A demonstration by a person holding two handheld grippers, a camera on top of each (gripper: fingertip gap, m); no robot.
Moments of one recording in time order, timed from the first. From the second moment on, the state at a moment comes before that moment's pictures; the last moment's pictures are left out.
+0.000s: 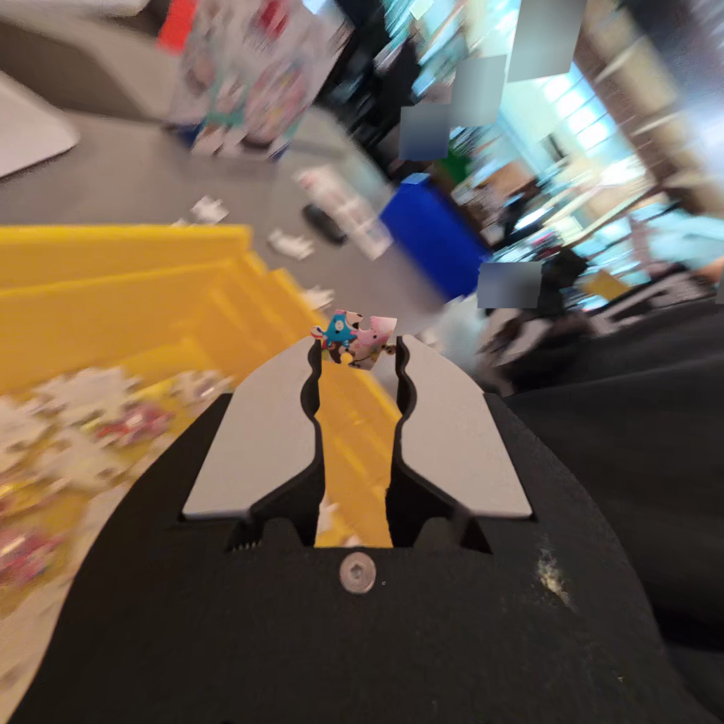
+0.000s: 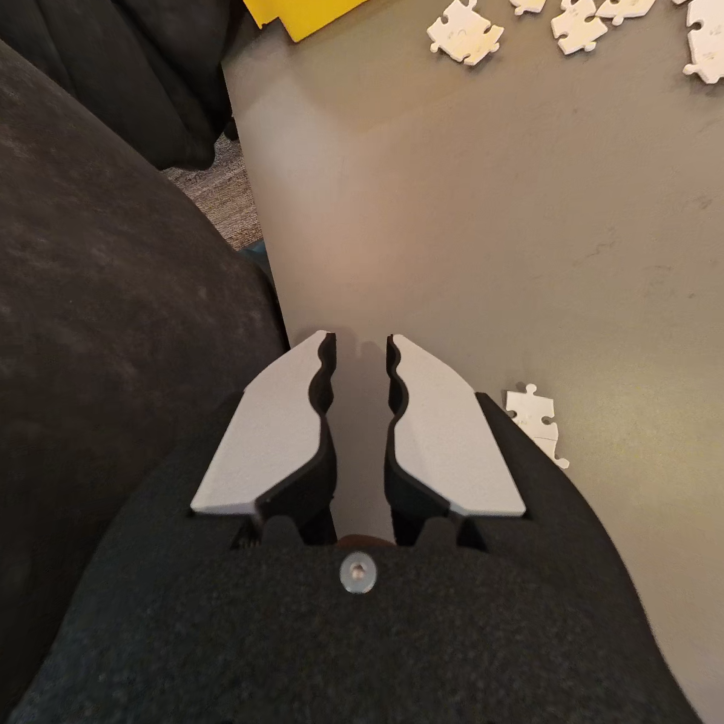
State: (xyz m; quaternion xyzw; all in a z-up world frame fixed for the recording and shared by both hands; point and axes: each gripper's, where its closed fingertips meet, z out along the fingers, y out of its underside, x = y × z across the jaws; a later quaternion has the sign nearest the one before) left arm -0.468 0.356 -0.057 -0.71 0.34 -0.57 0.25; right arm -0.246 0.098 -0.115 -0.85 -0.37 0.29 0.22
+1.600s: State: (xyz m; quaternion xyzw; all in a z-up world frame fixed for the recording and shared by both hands) left arm -0.338 0.120 0.013 -0.53 0.38 -0.72 -0.22; right arm -0.343 0.133 0.011 -0.60 -0.60 0.33 0.42
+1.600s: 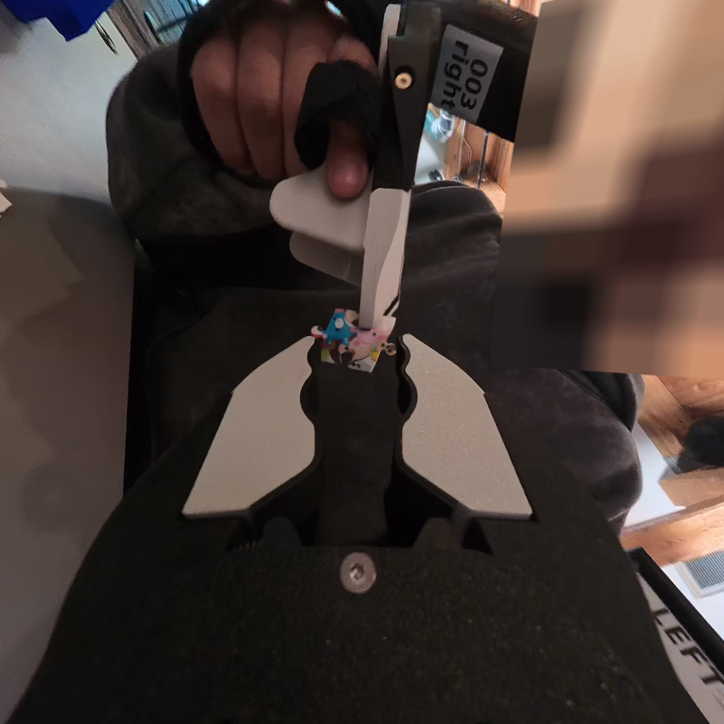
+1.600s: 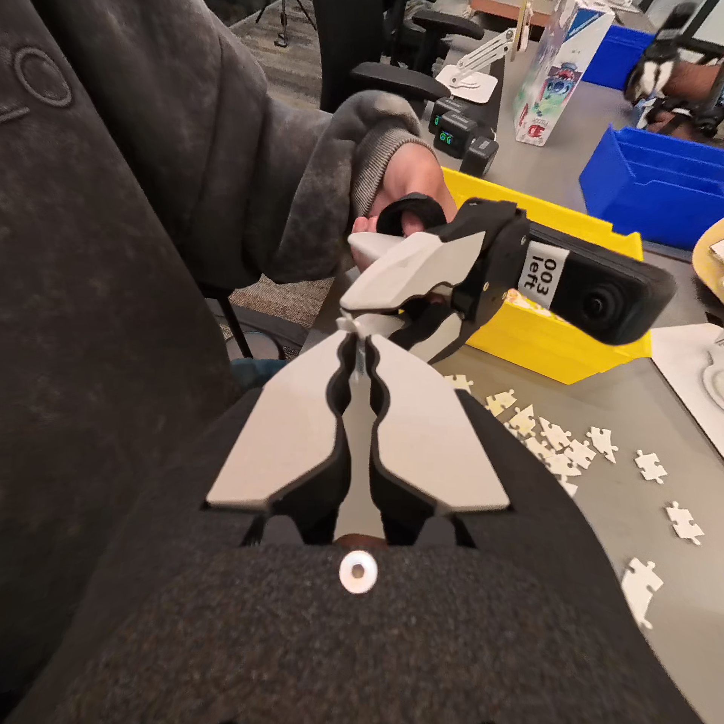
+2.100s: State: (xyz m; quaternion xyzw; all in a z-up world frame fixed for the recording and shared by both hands) left arm -0.342 0.148 -0.032 -0.67 0.39 -0.58 0.24; right arm -0.303 0.172 0.001 -0.70 -0.13 0.59 0.38
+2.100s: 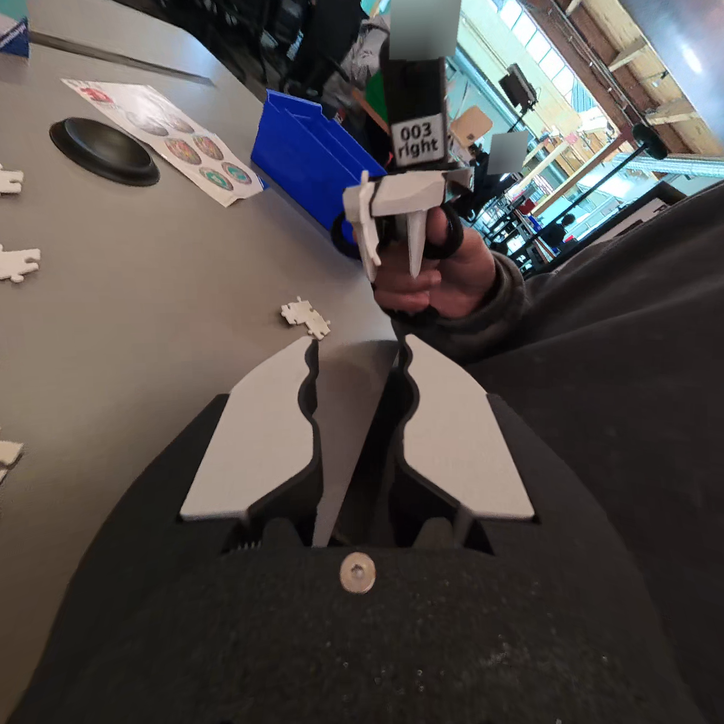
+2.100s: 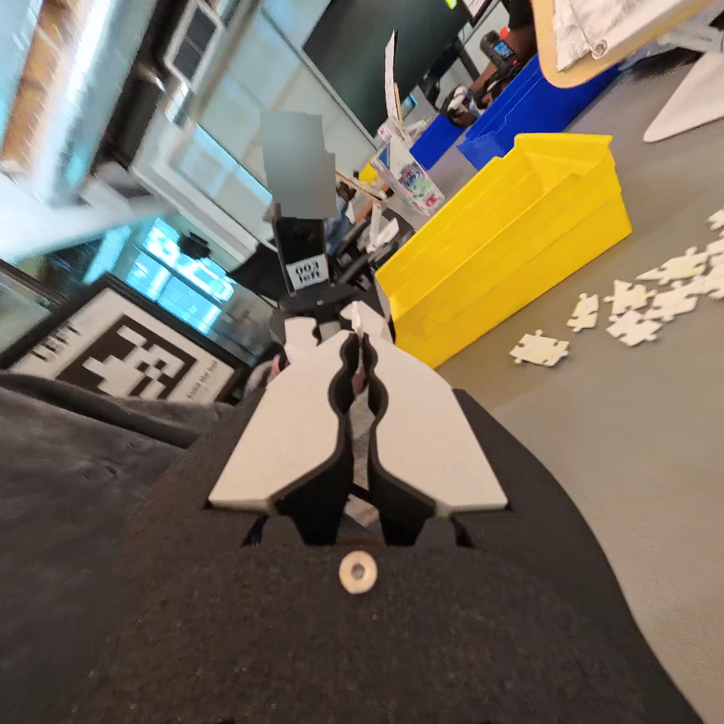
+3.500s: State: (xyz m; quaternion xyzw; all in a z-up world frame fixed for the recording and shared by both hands) left arm -0.451 0.188 -0.071 -0.79 0.17 -0.49 0.31; right arm -0.403 0.259 -0.150 -0.84 -0.36 0.18 0.36
